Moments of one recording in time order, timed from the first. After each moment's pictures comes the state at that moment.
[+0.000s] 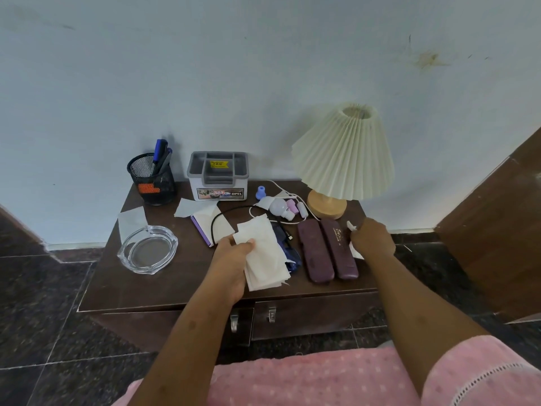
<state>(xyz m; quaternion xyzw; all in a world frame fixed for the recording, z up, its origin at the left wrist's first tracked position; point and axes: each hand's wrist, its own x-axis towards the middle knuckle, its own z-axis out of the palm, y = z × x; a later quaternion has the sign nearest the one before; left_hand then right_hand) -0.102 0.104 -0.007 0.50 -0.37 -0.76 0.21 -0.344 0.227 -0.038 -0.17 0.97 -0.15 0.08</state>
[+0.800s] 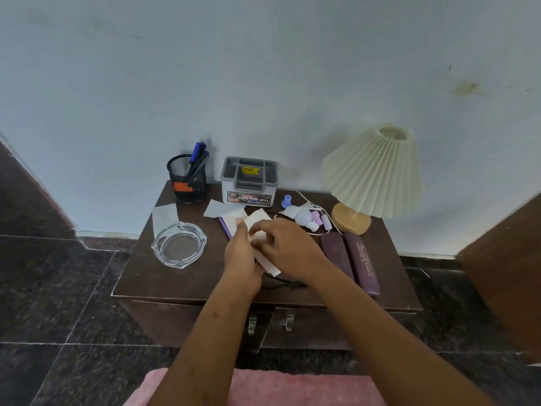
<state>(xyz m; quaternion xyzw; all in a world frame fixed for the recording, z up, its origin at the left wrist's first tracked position) -0.088 0.091 0.015 0.46 -0.18 -0.80 0.32 -0.174 0.139 0.027 -0.62 0.74 -0.25 0.13</state>
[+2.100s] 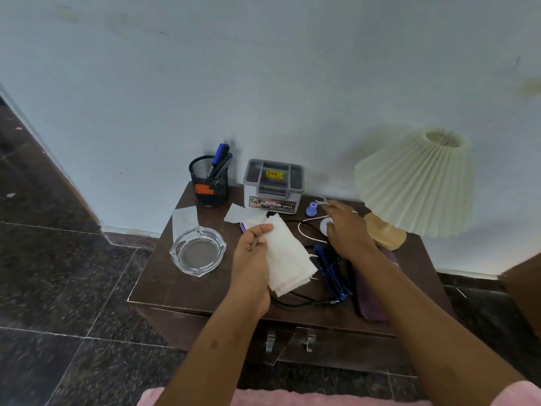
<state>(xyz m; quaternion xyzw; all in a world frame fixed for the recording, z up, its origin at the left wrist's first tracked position) -0.075 0.082 0.012 0.48 -0.35 -0.72 0.37 -0.283 0.097 -0.023 -0.54 0.83 -0.14 0.01</state>
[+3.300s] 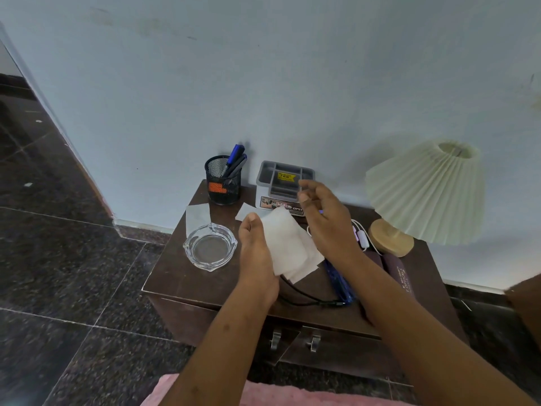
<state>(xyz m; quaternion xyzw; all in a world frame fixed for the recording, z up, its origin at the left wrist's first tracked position) -0.074 0.072 0.013 0.42 -0.26 -0.76 0.42 -0.178 0.098 0.052 -0.47 0.71 -0.49 0.17</state>
